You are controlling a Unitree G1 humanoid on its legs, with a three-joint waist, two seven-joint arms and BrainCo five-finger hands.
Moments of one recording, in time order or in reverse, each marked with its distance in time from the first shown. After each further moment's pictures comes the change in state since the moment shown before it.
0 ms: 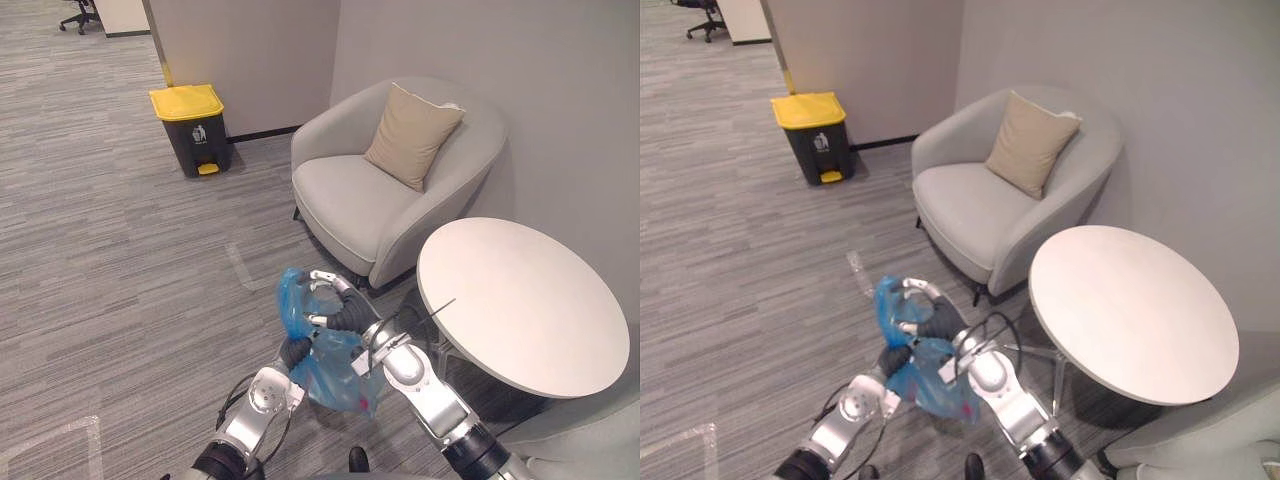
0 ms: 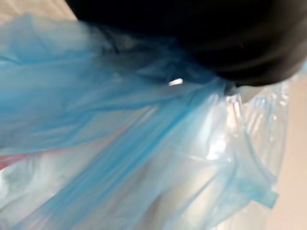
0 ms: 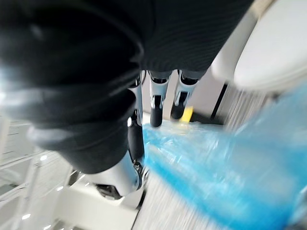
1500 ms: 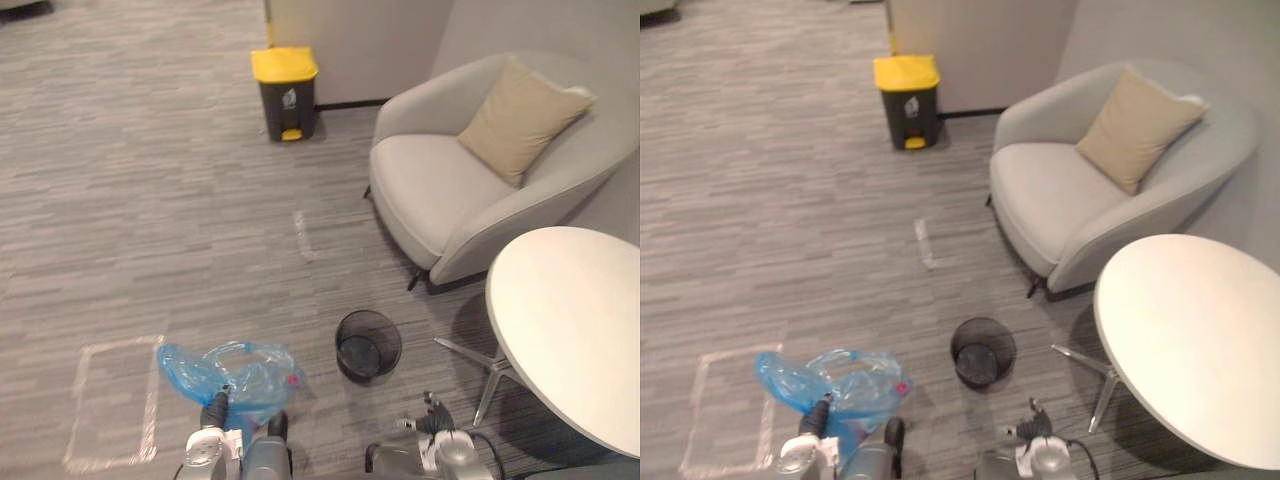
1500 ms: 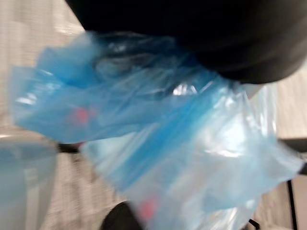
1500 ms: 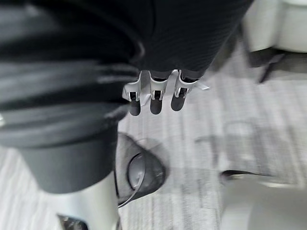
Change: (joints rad) left arm 0.168 -0.069 0.412 0.219 -0.193 0.029 0.015; right arm 0.079 0.143 -0.455 0.919 0.088 0.102 -0.129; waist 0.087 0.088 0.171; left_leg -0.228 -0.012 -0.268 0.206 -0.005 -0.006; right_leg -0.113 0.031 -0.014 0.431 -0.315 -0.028
